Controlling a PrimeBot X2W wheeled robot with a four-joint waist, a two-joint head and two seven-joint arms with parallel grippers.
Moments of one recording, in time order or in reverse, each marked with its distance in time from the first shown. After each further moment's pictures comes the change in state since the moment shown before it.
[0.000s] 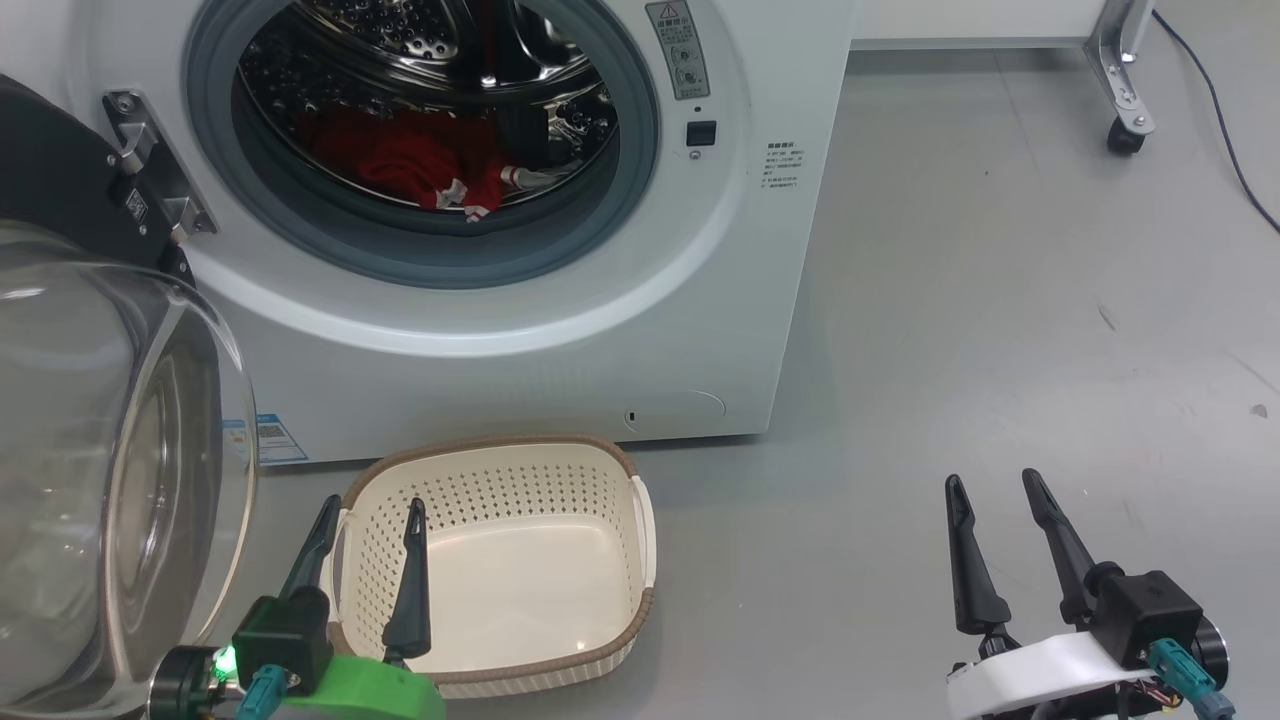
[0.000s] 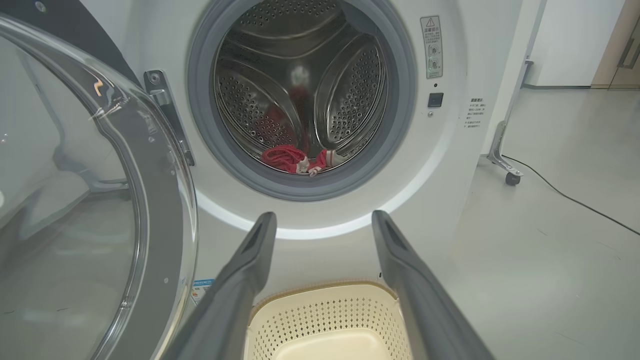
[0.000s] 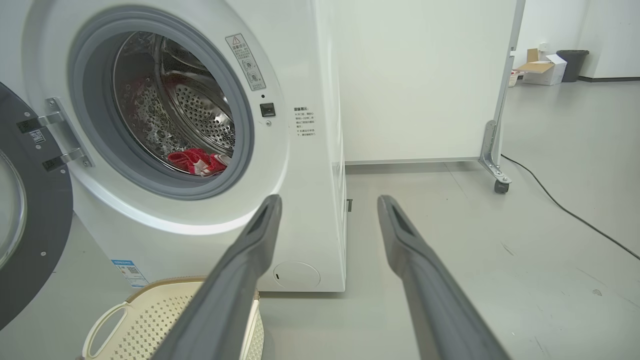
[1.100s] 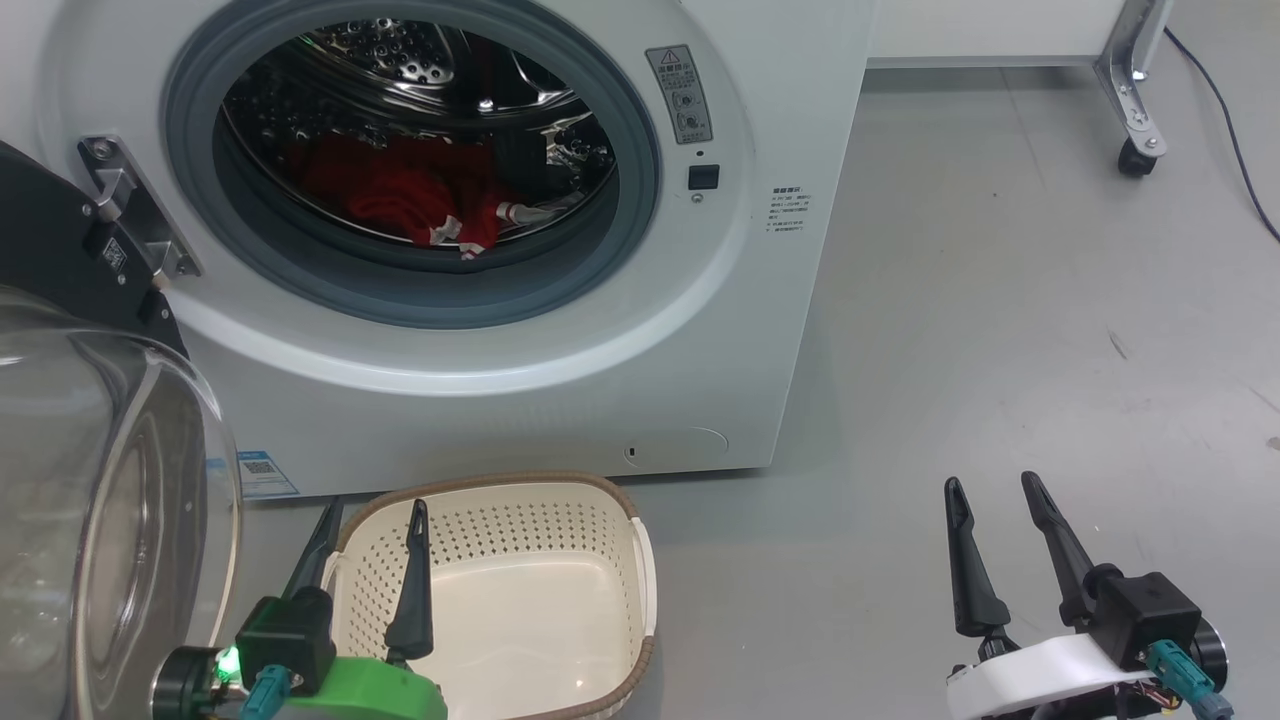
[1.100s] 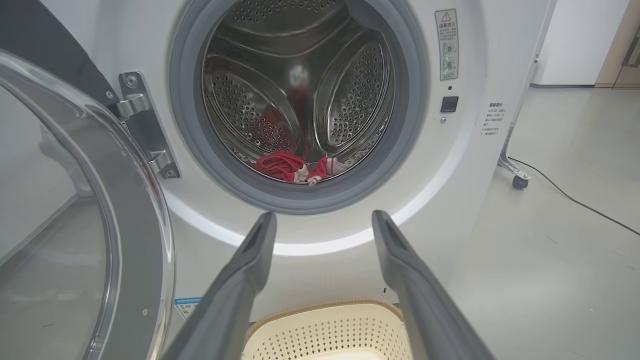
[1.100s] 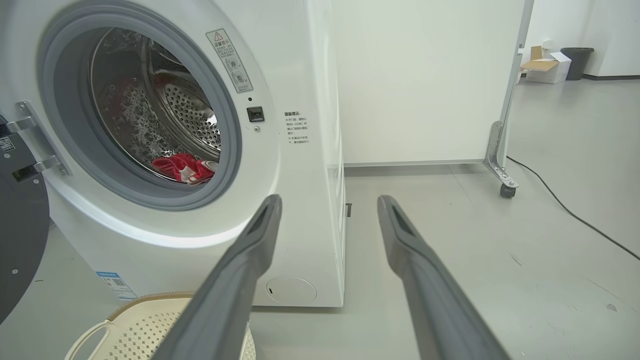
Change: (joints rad) left arm 0.000 -0.001 -0.002 0.001 0.000 0.002 0.002; right arm 0.003 0.000 0.001 0.003 0.000 0.001 0.000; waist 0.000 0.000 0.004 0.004
